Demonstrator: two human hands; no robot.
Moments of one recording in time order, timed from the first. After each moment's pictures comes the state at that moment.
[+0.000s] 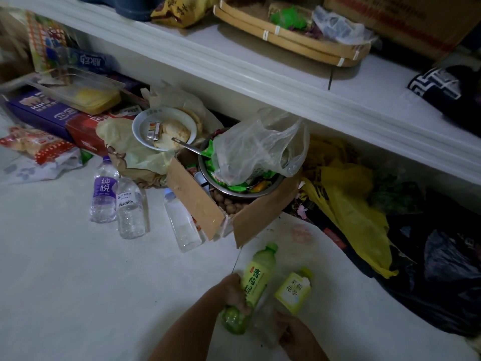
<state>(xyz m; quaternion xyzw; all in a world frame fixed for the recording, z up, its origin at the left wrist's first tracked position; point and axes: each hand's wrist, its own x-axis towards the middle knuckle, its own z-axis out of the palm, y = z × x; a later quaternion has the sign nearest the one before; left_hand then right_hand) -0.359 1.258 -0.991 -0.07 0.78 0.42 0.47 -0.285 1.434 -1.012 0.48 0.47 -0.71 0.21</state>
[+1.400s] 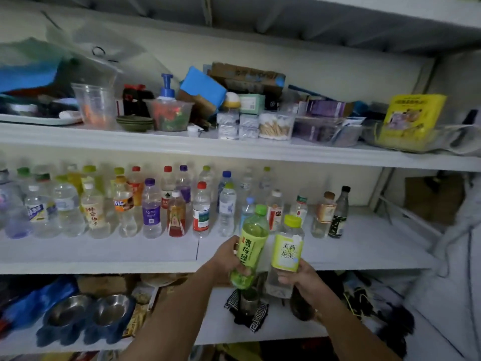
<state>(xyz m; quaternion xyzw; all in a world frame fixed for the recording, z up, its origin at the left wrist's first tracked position) -0.370 1.344 -0.067 0.24 0.79 0.53 0.20 -0.258 1.549 -0.103 0.20 0.62 -0.76 -0.07</state>
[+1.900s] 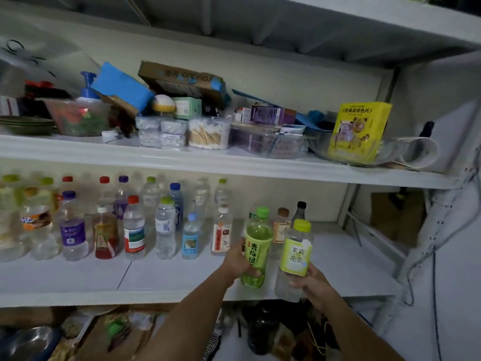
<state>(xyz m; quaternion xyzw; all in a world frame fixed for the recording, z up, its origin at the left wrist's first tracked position) -0.366 1.587 -0.060 0.24 0.74 0.60 0.18 -0.253 1.784 -0.088 0.21 0.63 -0.74 -0.12</state>
